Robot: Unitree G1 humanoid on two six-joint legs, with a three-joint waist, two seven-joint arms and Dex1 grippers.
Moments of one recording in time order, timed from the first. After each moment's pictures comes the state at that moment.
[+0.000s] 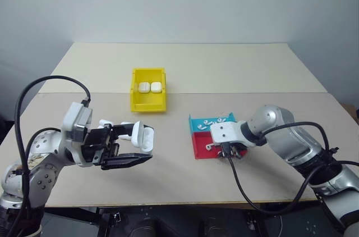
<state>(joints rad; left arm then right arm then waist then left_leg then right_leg) -0.17 0.77 0.25 -0.41 -0.93 0.48 -1.29 -0.75 -0.80 0.53 -0.16 -0.17 0.53 1.38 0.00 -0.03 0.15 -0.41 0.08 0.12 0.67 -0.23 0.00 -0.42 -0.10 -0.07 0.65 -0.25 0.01</state>
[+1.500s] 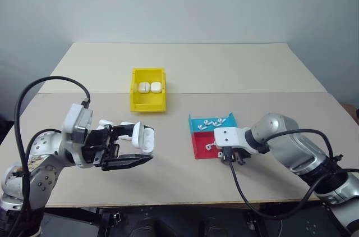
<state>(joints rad) -0.16 0.77 0.25 -0.42 -0.93 0.46 -1.28 -0.67 -0.84 0.55 -0.24 -0.17 0.69 1.31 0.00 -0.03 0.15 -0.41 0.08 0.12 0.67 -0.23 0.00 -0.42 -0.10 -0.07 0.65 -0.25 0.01</state>
